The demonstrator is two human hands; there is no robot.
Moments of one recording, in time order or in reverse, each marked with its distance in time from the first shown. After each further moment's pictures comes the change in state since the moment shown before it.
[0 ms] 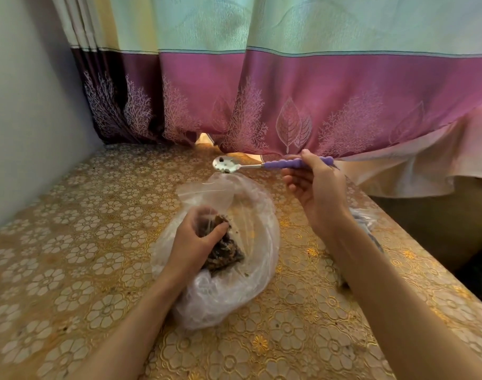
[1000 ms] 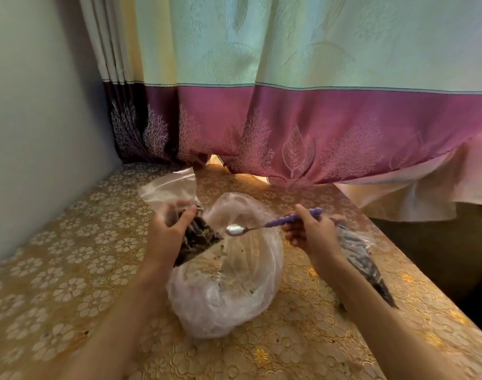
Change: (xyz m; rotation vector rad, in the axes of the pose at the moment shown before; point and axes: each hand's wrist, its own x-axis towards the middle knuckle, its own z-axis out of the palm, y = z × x) left_hand 0.011 0.035 -0.041 -0.198 0.234 0.003; right_hand -0.014 0.024 -0.027 -0.234 -0.019 0.156
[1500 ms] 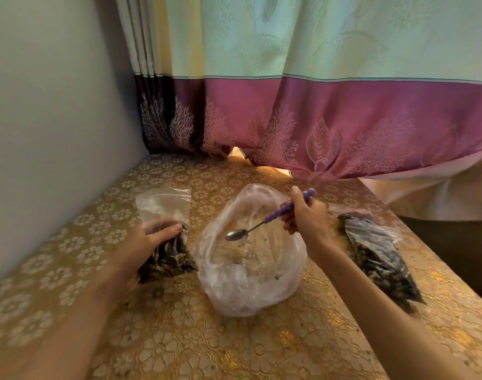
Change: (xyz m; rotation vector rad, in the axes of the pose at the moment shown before) left_hand -0.014 0.003 -0.092 0.140 -0.163 -0.273; right_hand -0.004 0.004 0.053 -0.159 -0.027 -0.119
